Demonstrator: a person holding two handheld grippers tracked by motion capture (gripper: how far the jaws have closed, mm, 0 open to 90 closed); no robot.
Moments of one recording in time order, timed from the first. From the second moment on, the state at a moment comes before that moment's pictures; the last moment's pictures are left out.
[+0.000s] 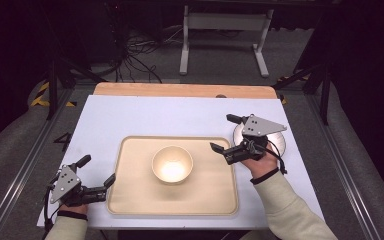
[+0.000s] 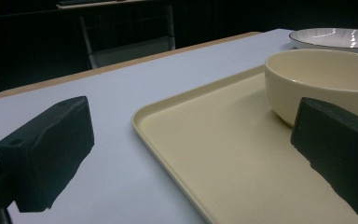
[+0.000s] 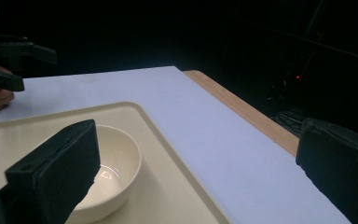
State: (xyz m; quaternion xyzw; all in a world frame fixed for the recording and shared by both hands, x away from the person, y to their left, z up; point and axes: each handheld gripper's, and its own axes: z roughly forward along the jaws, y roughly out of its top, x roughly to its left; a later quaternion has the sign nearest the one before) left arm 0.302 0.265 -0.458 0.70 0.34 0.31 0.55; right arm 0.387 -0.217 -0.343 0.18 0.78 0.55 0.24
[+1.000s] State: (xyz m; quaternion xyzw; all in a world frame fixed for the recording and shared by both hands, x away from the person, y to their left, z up) left arm 0.302 0.267 -0.458 0.69 0.34 0.31 0.56; right arm 0.352 -0.274 -0.416 0.25 0.72 0.59 0.28
